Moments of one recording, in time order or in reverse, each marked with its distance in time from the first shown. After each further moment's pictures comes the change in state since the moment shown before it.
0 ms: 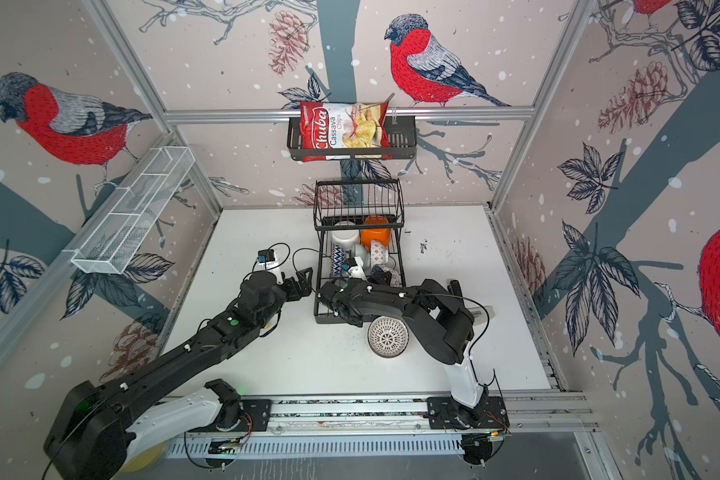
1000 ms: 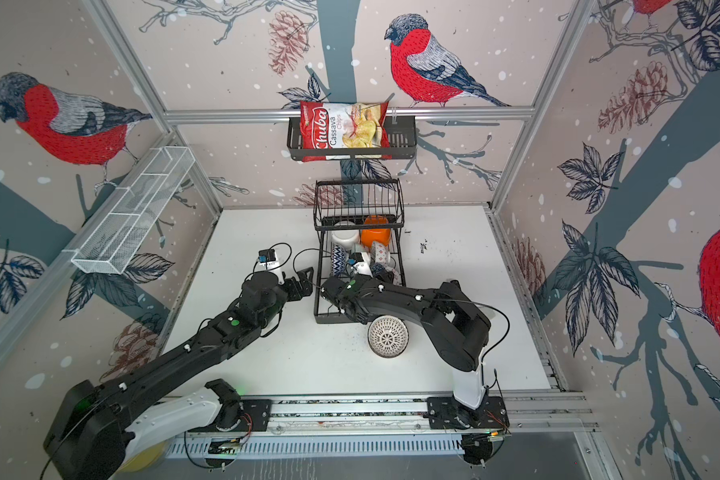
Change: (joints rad) left arm -0.023 0.000 0.011 -0.005 -0.026 -0.004; right arm -0.009 -0.111 -0.025 -0.003 -0.091 0.060
